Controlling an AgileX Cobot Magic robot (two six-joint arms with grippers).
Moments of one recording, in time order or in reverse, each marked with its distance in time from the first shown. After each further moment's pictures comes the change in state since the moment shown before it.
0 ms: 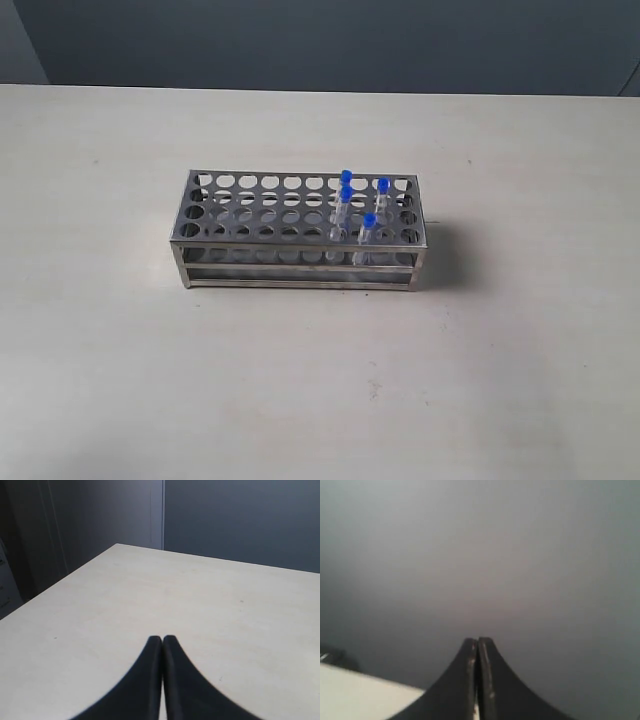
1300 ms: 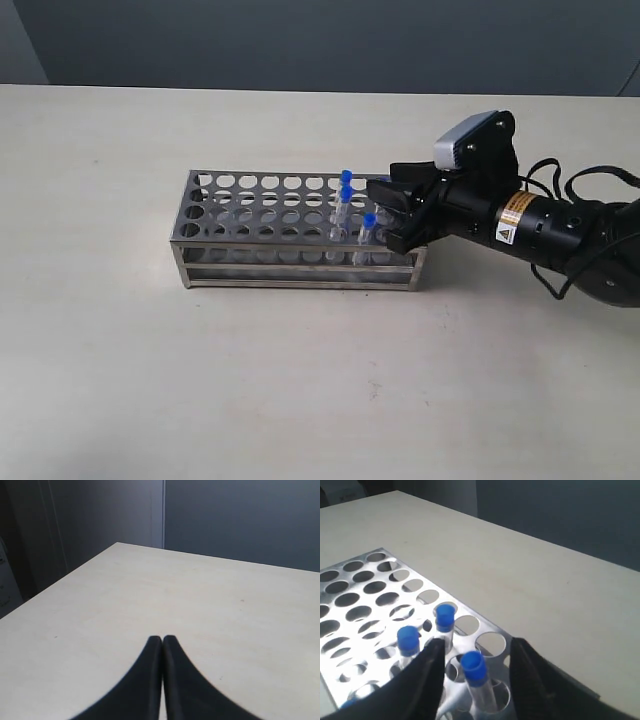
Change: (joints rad) left arm 0.000 0.000 0.000 0.000 0.002 0.000; right arm 0.120 0.758 0.124 -0.453 -0.649 0.237
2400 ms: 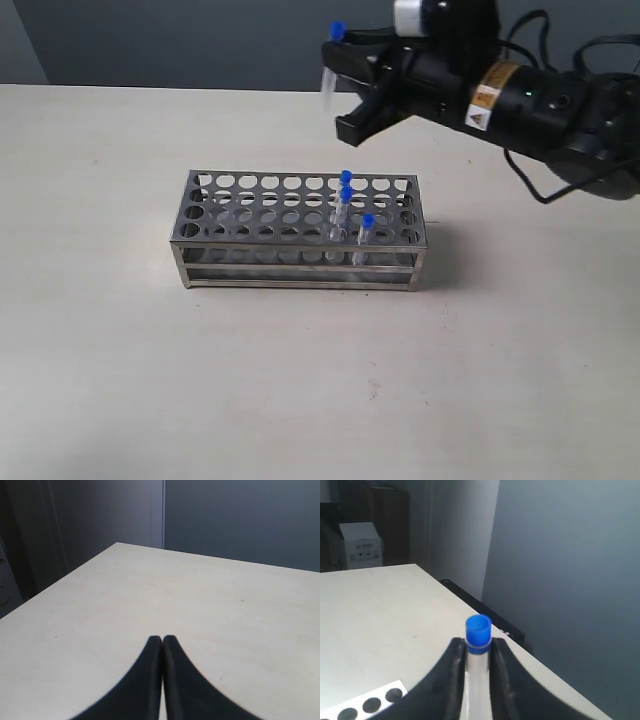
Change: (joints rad) left arm 0.000 0.000 0.000 0.000 0.000 0.000; right arm 0.143 -0.228 -0.259 -0.045 0.221 0.076
